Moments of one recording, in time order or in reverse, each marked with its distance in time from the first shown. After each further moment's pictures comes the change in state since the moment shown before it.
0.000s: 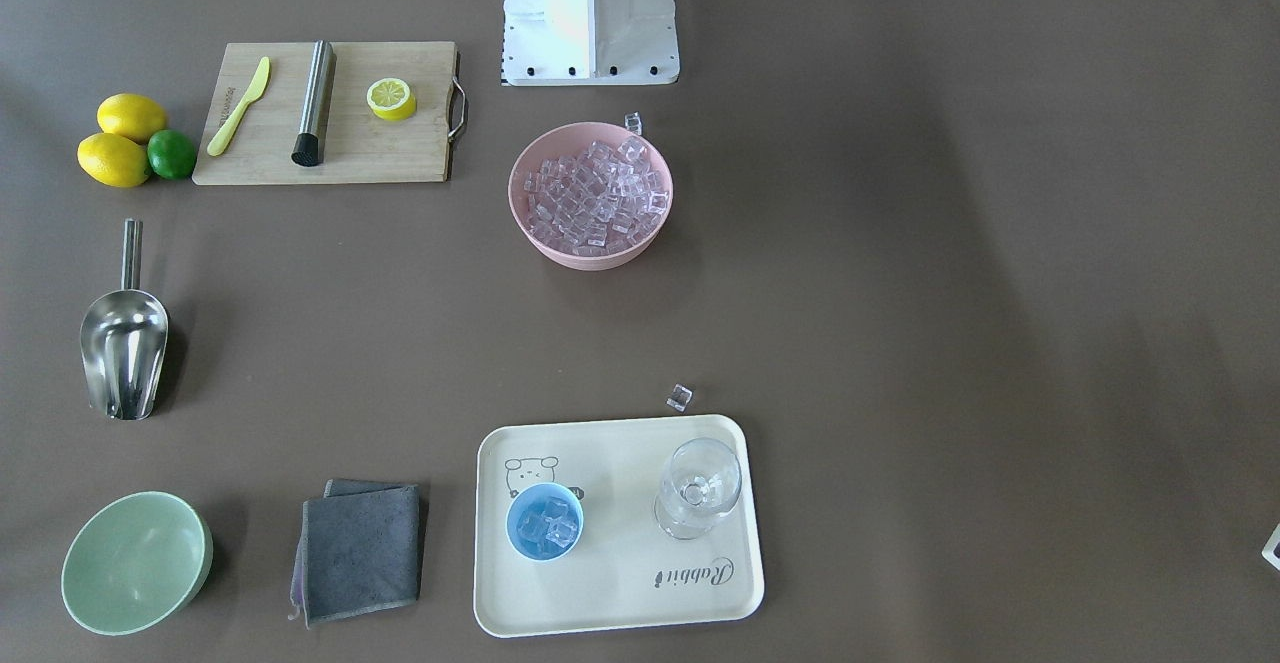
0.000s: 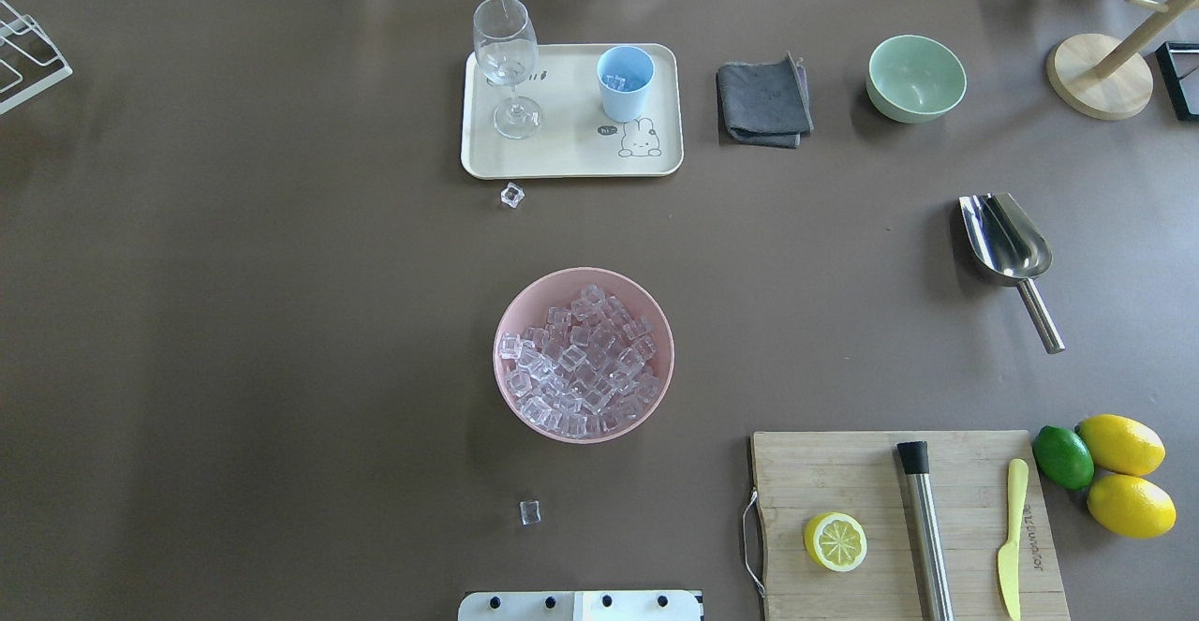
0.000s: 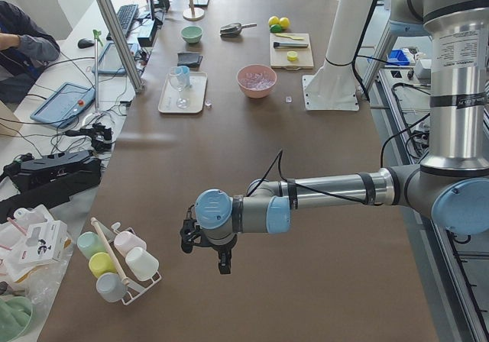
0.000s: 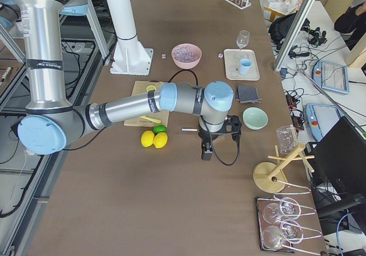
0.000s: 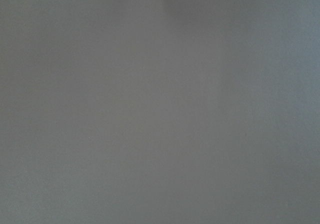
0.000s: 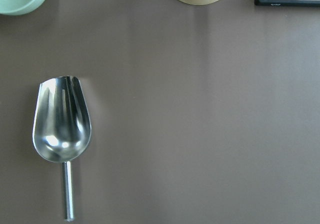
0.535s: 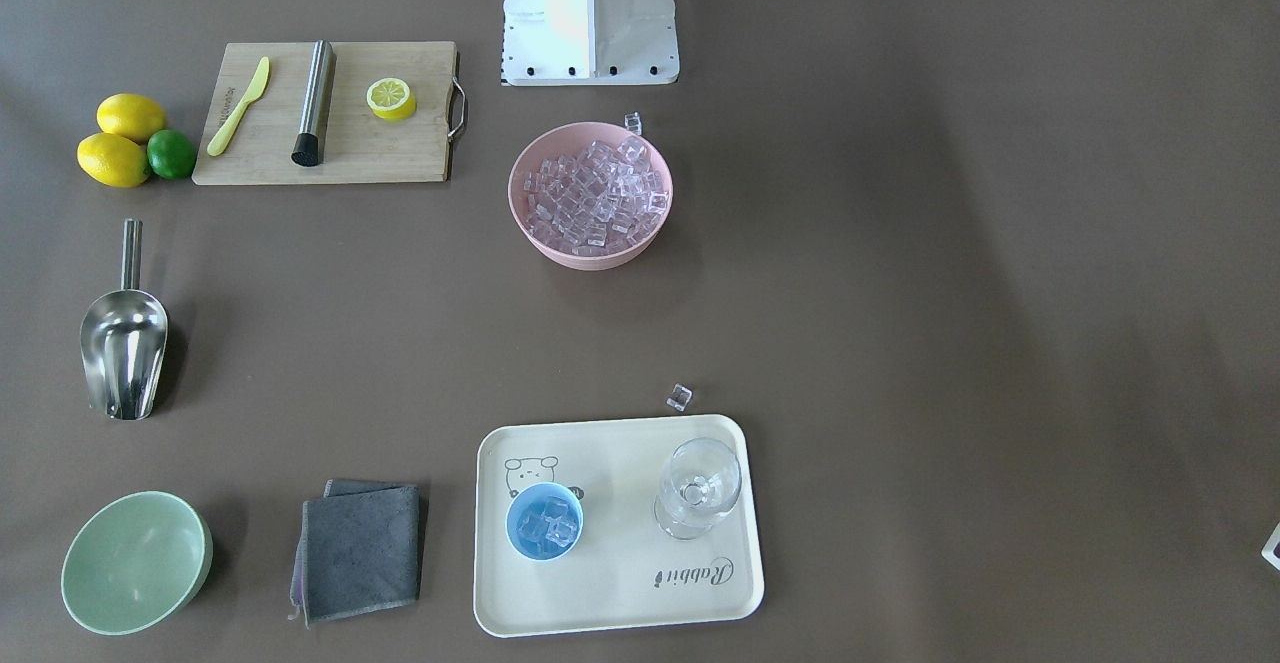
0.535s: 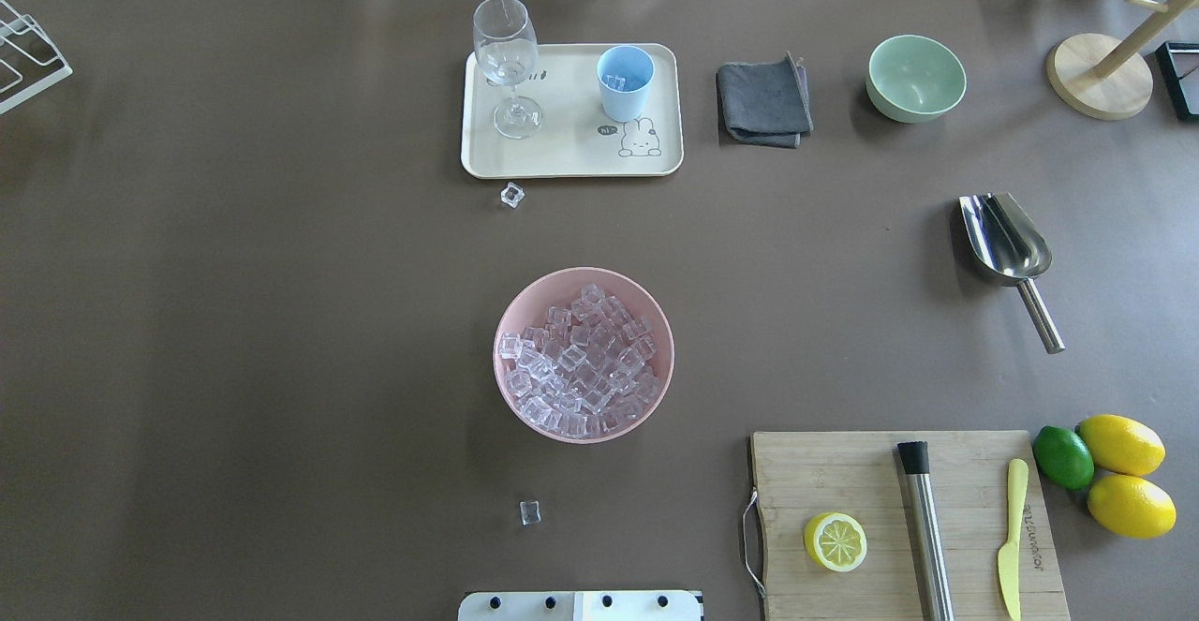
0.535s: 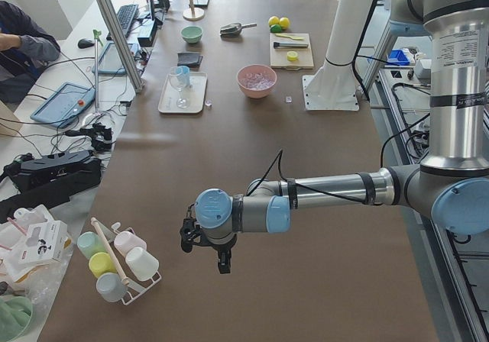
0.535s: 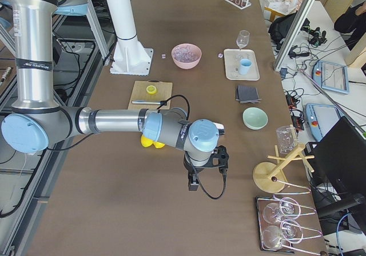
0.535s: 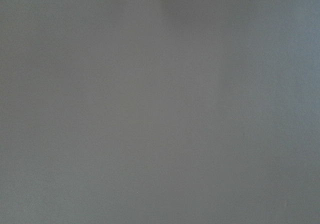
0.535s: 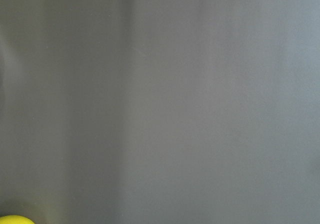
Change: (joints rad) left arm 0.000 -0.001 -0.001 -0.001 -0.001 0.003; right arm 0.081 -0.079 -0.129 0.100 -0.001 -0.141
